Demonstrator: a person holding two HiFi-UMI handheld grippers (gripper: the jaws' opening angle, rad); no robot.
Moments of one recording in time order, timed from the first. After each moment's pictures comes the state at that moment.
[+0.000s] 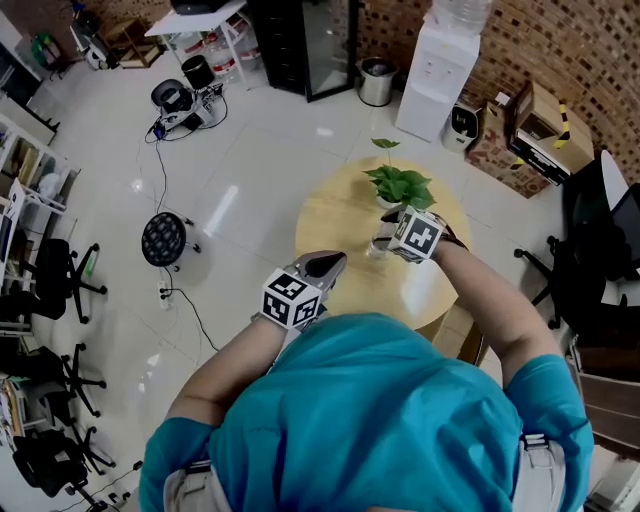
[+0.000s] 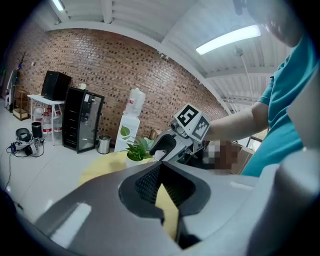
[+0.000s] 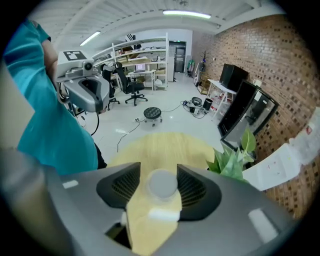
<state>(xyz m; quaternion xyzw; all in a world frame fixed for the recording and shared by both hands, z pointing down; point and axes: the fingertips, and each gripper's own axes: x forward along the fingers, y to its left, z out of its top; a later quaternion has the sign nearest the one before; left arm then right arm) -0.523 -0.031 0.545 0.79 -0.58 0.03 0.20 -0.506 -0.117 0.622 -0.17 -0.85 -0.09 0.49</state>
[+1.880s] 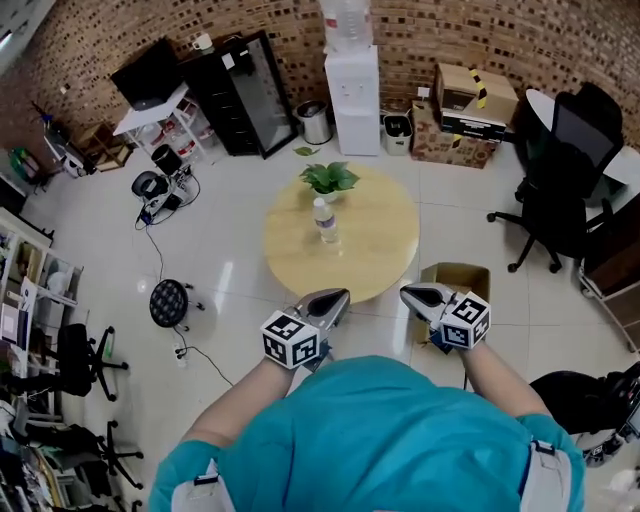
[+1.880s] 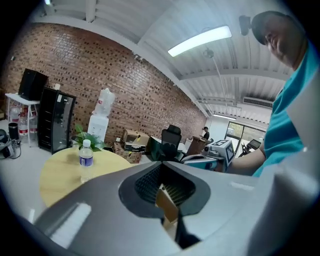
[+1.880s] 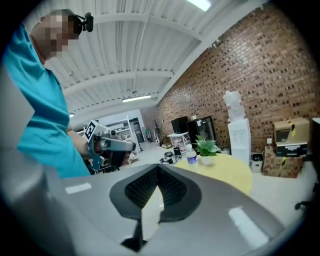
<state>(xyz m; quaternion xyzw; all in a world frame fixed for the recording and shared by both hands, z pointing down) -0.220 0.162 0.439 0.86 -0.49 0.00 0.15 -0.127 0.119 0.462 0.03 -0.99 0.11 0.05</state>
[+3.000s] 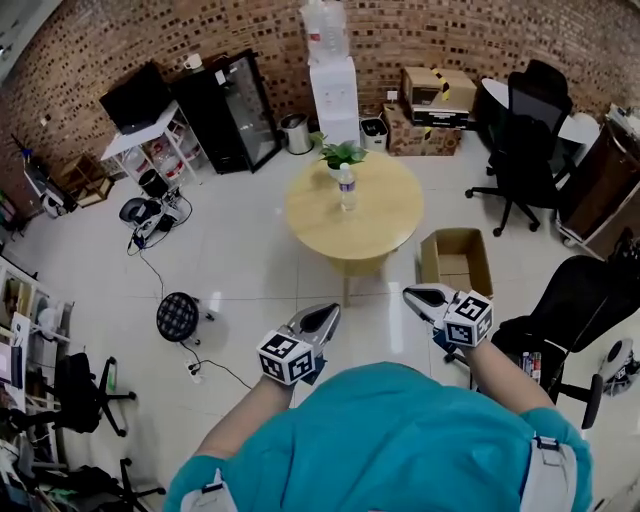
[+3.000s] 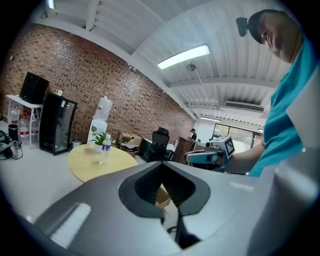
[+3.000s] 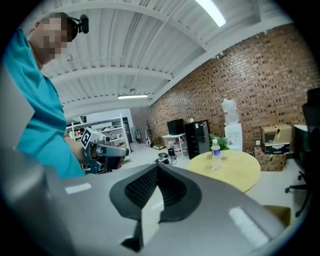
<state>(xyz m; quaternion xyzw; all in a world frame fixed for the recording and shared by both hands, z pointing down) -0.341 0.501 0.427 0.89 -0.44 -0.03 0.12 -0.216 0.451 0.425 0.11 -0.99 0.09 0.06</state>
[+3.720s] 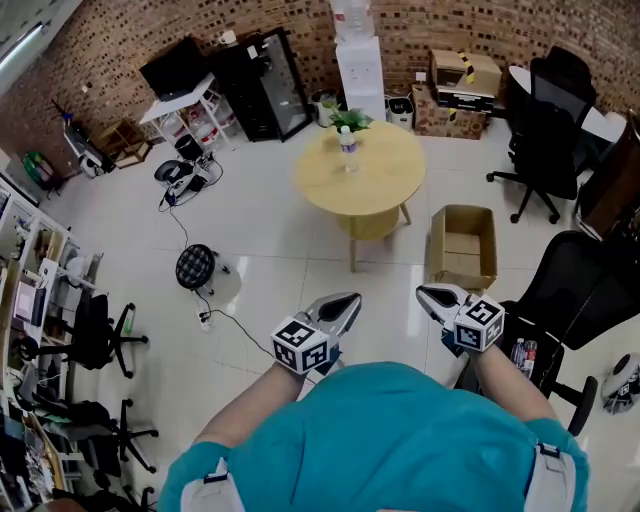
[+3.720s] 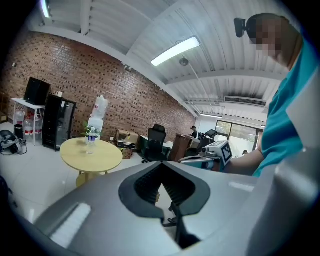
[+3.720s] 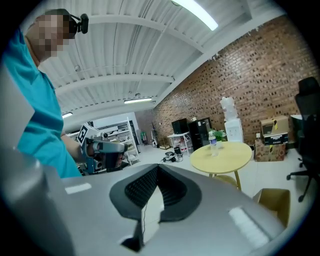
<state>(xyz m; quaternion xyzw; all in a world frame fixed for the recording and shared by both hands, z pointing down) -0.105 0.584 0.451 0.88 -0.47 0.00 0.10 -0.004 0.529 0.471 0.08 -0.99 0.10 0.02</state>
